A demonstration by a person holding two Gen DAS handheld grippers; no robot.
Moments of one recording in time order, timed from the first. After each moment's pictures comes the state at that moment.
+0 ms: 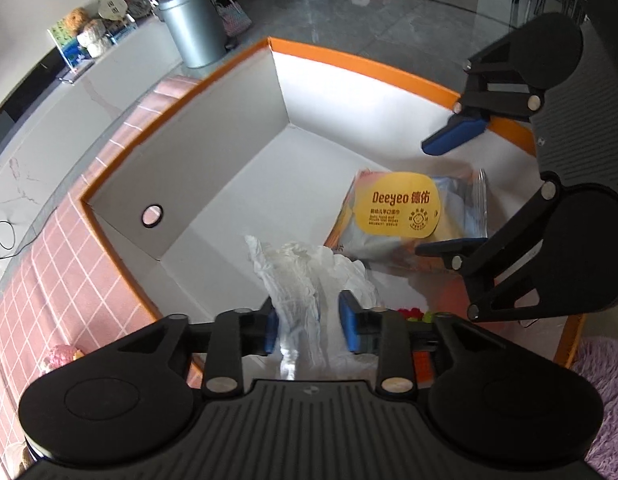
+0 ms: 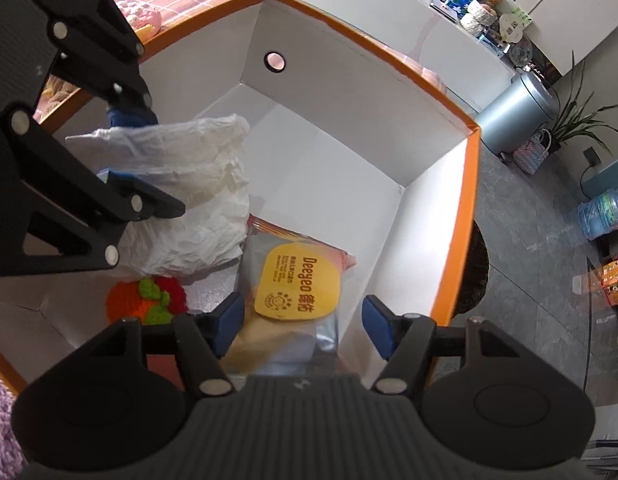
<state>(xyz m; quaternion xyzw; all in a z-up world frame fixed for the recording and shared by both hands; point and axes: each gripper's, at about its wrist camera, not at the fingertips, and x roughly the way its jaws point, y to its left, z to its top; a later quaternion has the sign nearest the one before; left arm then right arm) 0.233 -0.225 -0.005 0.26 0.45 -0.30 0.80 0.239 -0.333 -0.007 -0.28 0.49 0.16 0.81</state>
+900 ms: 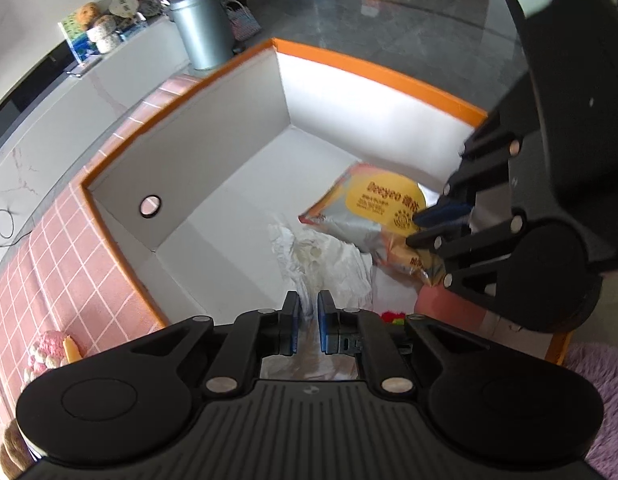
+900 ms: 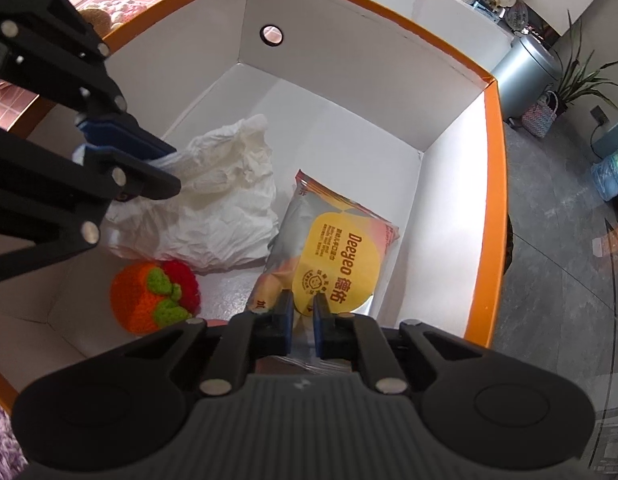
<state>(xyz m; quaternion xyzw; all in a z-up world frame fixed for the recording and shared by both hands) 0.226 -0.221 -0.006 0.23 0.45 -0.29 0.81 0.240 -0.332 -0.028 -0.23 0.52 0.15 0.81</state>
